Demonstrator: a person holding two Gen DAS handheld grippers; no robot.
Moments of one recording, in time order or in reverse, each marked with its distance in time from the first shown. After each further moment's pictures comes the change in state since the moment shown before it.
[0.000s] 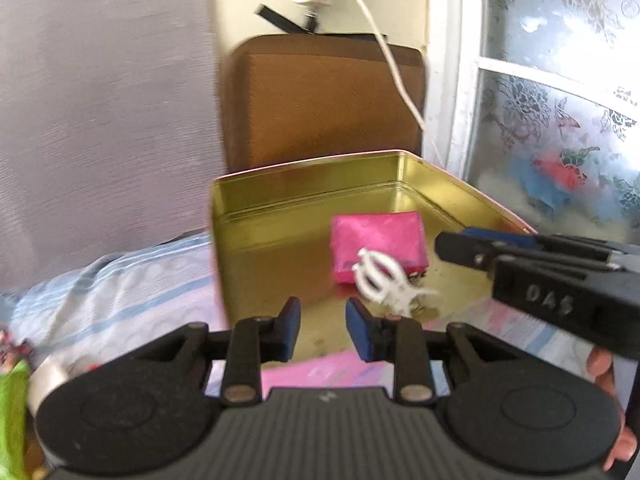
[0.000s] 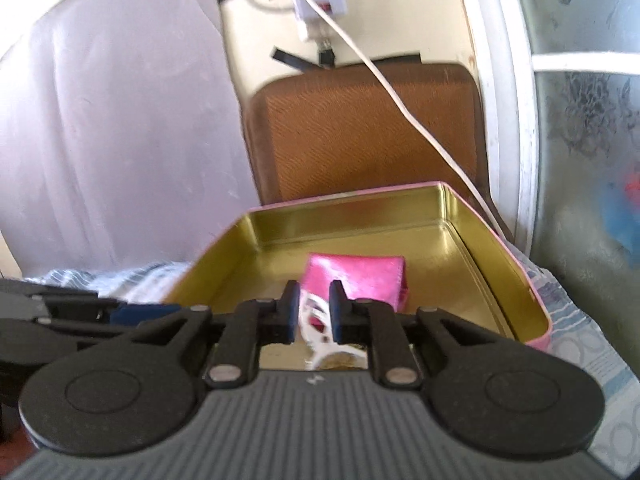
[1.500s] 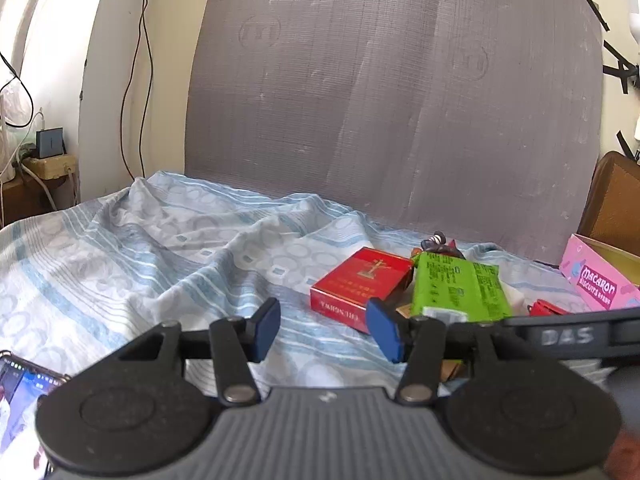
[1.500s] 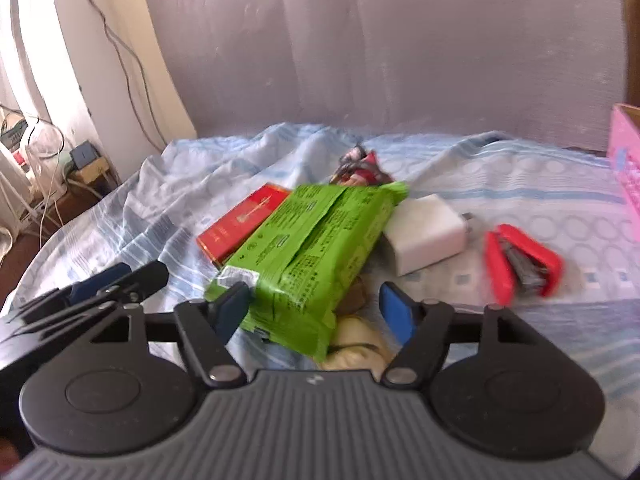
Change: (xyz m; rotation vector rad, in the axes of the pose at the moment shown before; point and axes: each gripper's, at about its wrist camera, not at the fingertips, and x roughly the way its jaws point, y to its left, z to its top) left arm -0.141 0.246 -0.182 -0.477 -0.252 0.537; right arm 0.088 0.296 -0.079 -0.172 0.378 0.466
